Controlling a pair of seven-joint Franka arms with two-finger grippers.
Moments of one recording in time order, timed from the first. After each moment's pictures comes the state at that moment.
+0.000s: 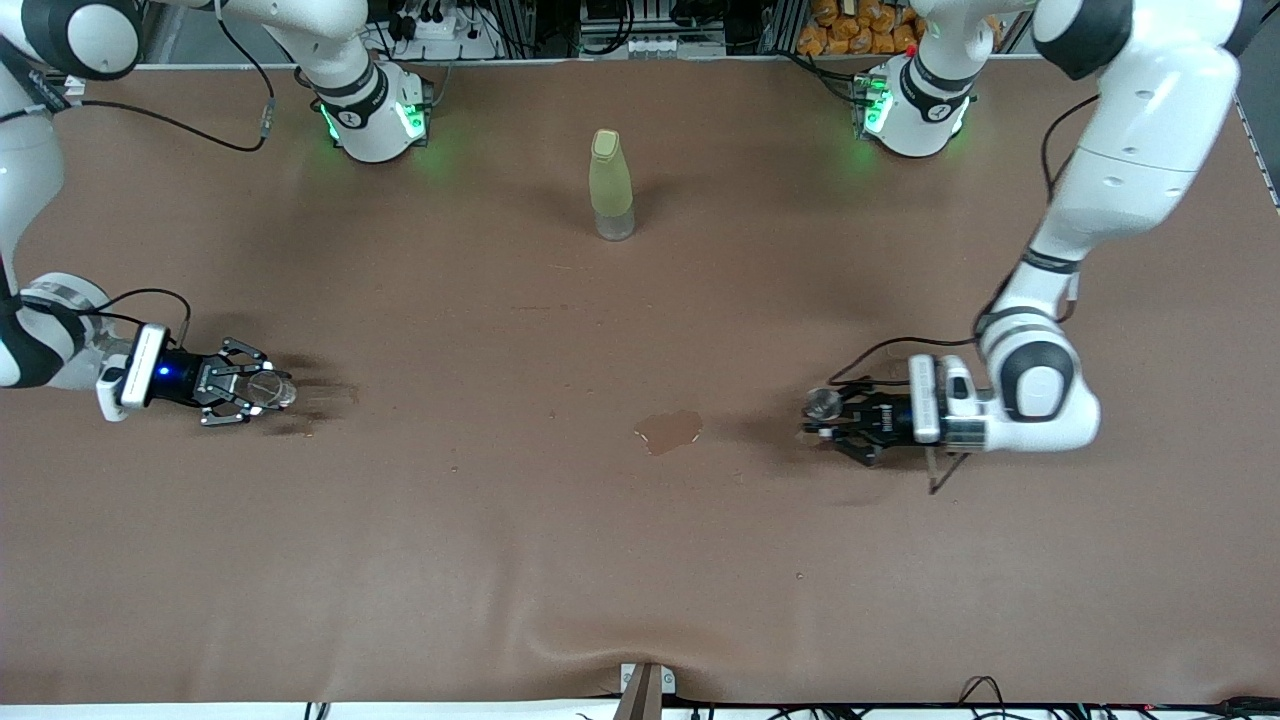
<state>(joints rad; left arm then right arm) 0.18 0.77 -0.23 -1.69 -1.19 1.83 2.54 -0.55 0.80 0.02 -1.76 1.11 1.54 -2.51</state>
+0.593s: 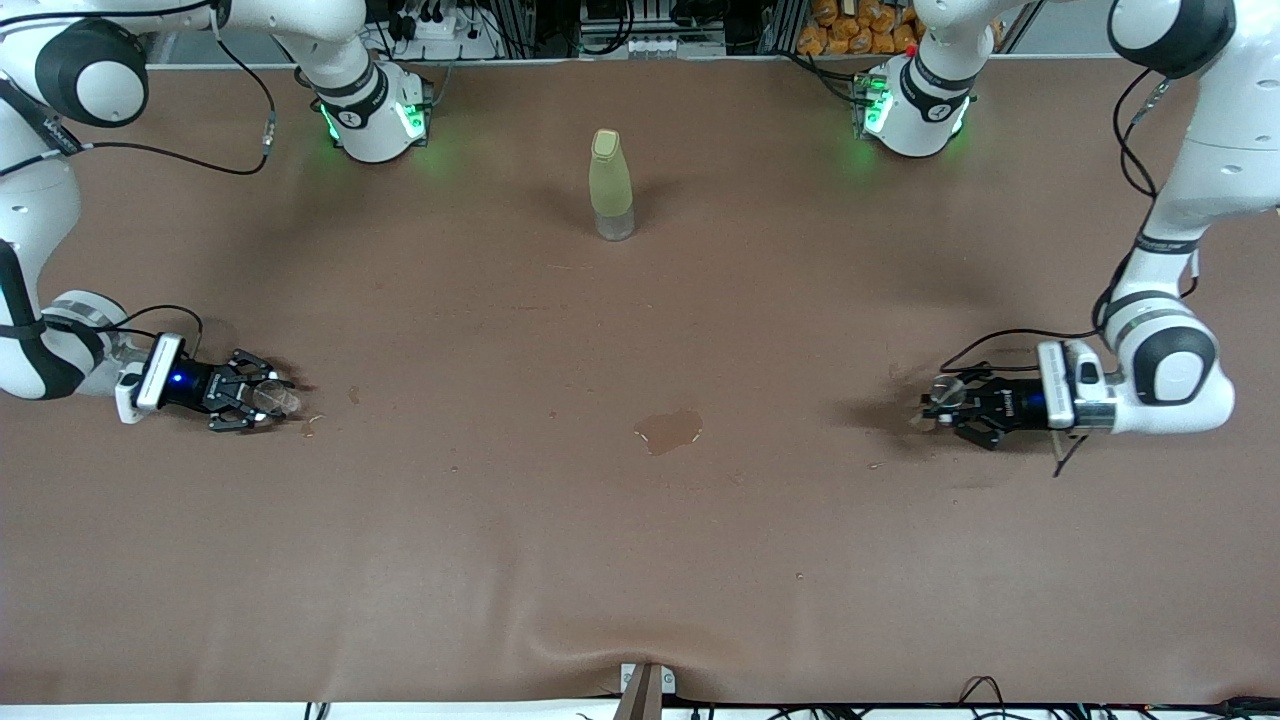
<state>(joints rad) 0.47 0.77 -0.23 -1.70 -0.99 1.70 2.54 -0.61 0.97 0.02 -1.62 1.08 1.52 -2.60</state>
